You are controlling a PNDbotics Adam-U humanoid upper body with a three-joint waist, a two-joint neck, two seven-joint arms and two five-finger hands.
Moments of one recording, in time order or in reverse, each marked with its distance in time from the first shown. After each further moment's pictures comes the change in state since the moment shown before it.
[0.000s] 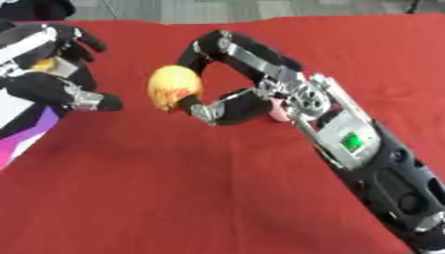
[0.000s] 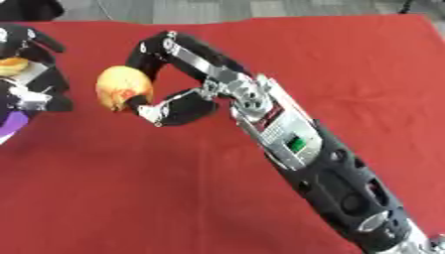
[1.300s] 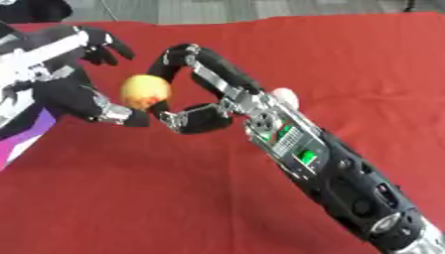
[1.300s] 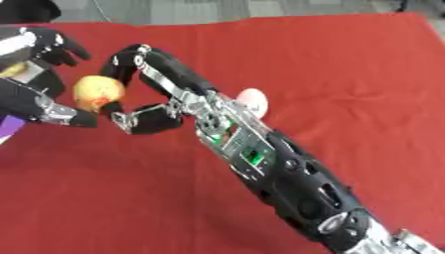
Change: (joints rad) left arm -0.065 -0.037 -0.086 -0.085 -0.082 0.133 -0.071; right arm -0.016 0.072 0.059 0.105 0.138 -0.072 -0.159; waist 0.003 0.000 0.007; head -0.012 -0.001
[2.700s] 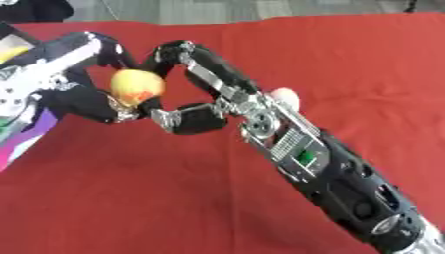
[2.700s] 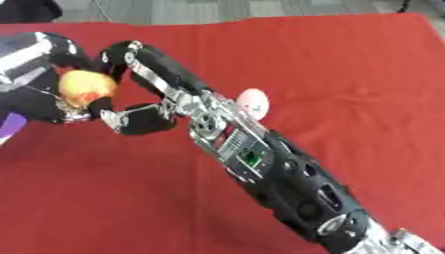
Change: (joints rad) left arm 0.002 -0.020 -0.036 0.022 -0.113 -0.035 0.040; right arm -0.009 0.007 0.018 -0.034 -0.024 0.022 -0.002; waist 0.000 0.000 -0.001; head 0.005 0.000
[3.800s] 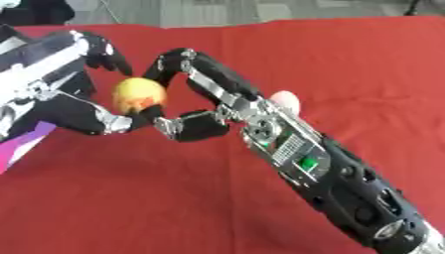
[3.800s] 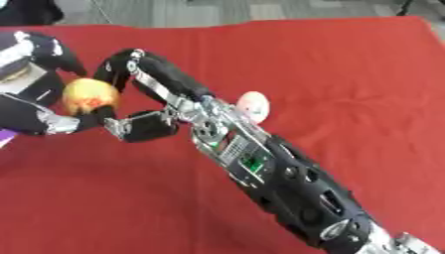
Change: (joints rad) left arm 0.045 0.055 0.037 -0.118 0.031 0.038 -0.003; right arm 0.009 -0.016 0.006 -0.004 0.021 0.014 0.011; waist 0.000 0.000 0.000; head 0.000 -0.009
